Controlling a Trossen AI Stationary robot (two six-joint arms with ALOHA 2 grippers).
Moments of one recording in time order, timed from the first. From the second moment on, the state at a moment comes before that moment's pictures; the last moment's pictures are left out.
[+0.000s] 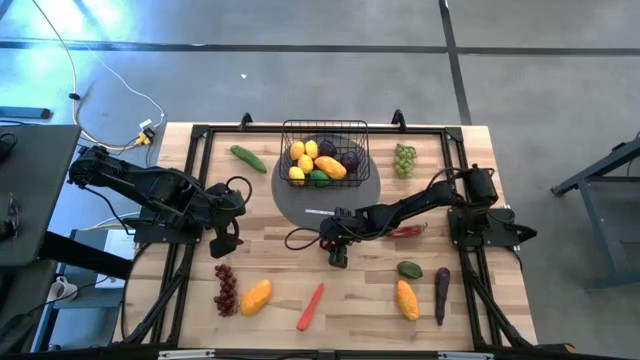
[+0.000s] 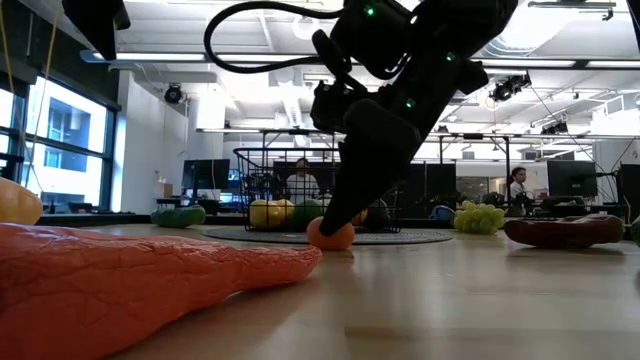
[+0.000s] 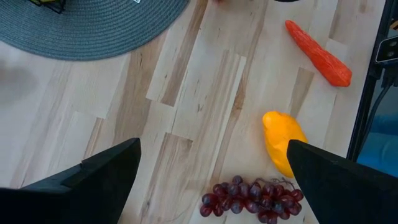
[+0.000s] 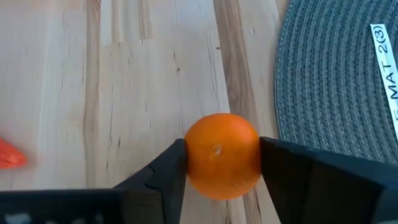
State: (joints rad) left arm -0.23 1.08 1.14 -1.22 -0.10 -0.65; right arm 0.15 1.94 1.11 -0.11 0.03 0.26
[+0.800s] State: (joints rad) left arm -0.22 1.08 1.14 -1.21 -0.15 -0.62; right arm 0.07 1.72 1.11 -0.15 0.15 0.42
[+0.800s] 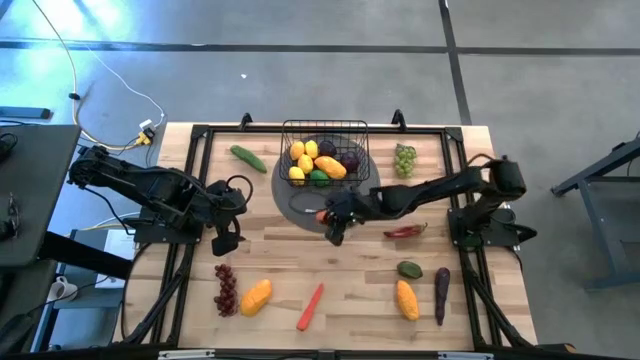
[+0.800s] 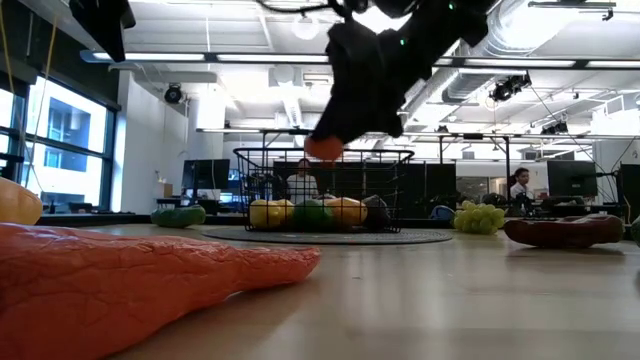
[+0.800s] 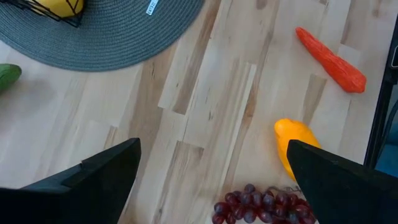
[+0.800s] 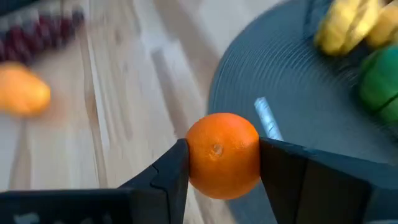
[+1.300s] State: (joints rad) left arm -0.19 1.08 1.14 -1.21 -0.21 -0.58; right arm -0.11 1.46 1.11 -0.21 0.36 0.36
